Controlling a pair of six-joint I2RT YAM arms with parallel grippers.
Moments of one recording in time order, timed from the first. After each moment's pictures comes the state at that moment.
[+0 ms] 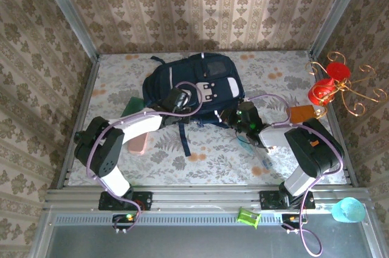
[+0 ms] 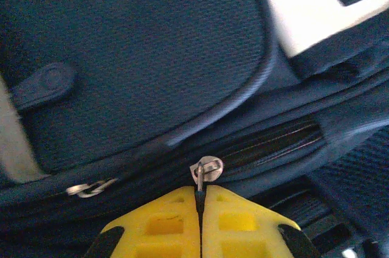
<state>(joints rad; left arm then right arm) -0.66 1.65 0.97 -0.22 -0.06 -0.32 0.44 1.62 0.56 0.51 -0.13 1.00</state>
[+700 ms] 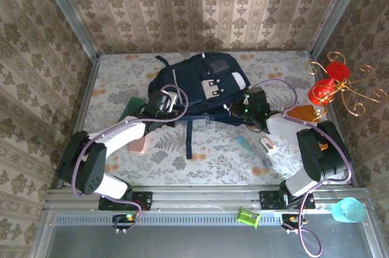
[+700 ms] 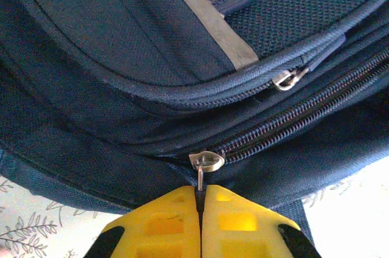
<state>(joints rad) -0.55 1.45 0.80 -0.19 0.04 -0.19 0.31 1.57 0.77 0.09 -0.18 0.70</state>
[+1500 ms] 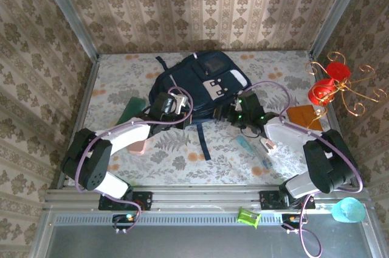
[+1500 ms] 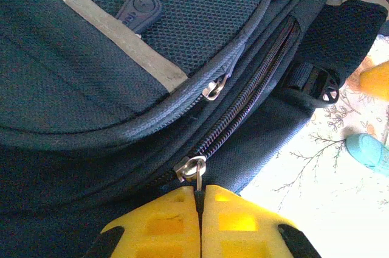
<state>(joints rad) -0.61 1.50 0.78 -0.05 0.29 -0.35 0.46 1.47 0.76 -0.04 -0.25 0.75</state>
